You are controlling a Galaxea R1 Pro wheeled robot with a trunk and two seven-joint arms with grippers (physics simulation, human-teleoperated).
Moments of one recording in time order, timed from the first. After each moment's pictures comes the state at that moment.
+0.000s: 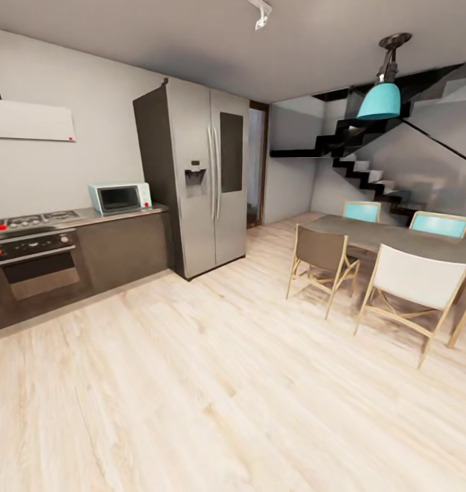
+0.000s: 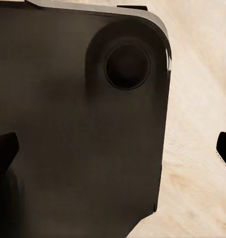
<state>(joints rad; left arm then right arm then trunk) 0.00 -0.02 0.01 -0.04 0.02 0.00 0.00 -0.02 0.00 0.01 0.00 0.01 -0.03 0.00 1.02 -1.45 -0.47</state>
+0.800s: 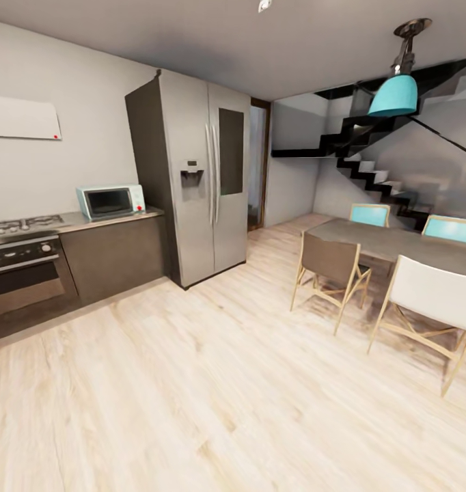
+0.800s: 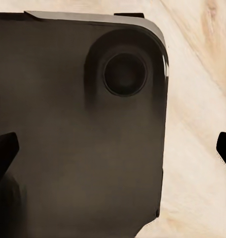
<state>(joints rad) 0.00 -0.04 0.01 -0.04 0.03 0.00 0.01 -0.02 0.00 0.00 0.00 -0.01 -0.06 0.00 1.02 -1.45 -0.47</state>
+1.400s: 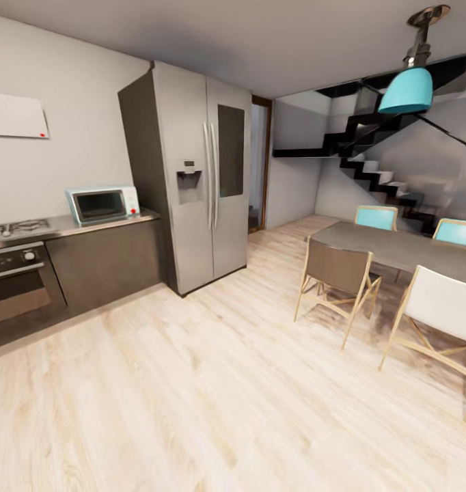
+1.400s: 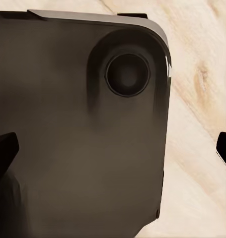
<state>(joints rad) 0.00 -0.03 0.01 -0.04 0.02 0.00 0.01 -0.02 0.00 0.01 0.00 0.00 -0.06 0.01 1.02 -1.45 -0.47</state>
